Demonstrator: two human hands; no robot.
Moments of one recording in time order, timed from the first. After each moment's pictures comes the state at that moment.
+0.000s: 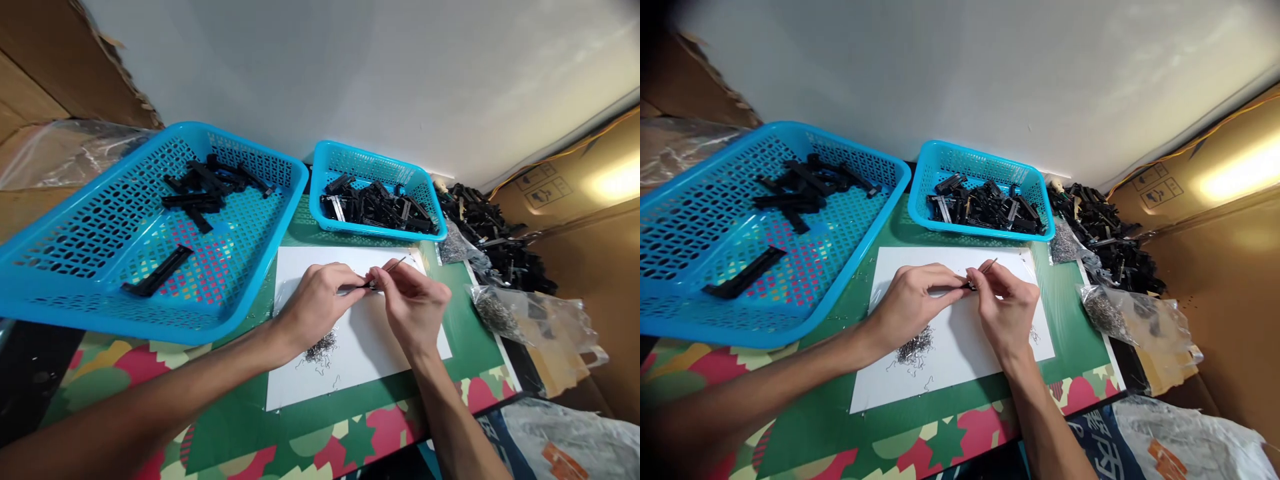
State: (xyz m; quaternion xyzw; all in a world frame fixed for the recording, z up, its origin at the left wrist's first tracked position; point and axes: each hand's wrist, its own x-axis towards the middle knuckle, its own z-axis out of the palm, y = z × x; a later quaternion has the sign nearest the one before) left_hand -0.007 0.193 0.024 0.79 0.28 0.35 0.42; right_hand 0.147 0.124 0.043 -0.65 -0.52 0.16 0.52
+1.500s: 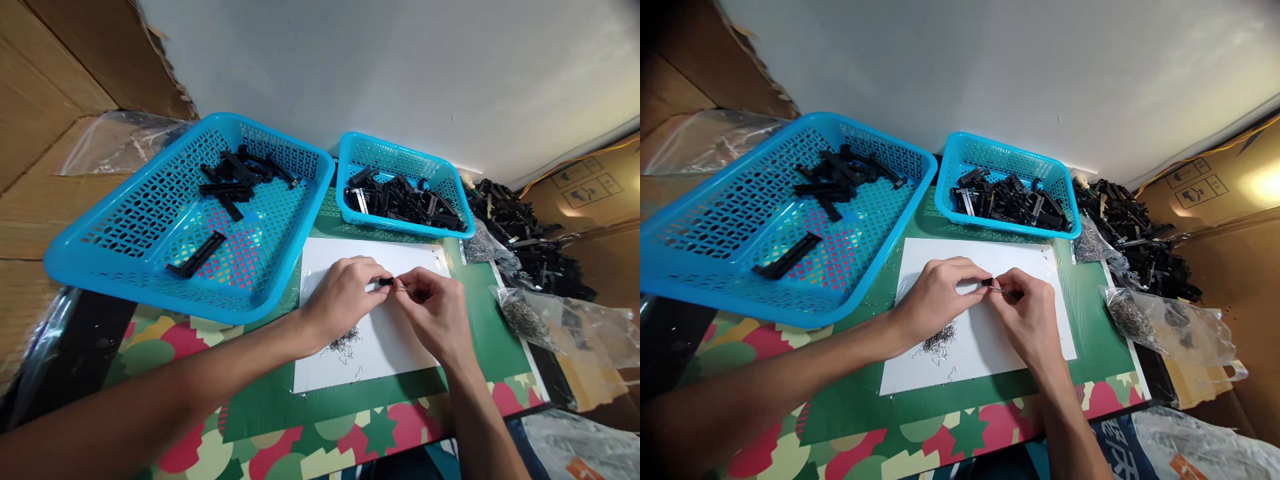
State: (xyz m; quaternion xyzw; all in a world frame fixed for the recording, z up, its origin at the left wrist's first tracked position) left_hand -0.006 0.186 0.027 0.79 0.29 0.34 0.43; right_hand 0.154 0.109 0.055 -0.71 -0.54 0.25 0.37
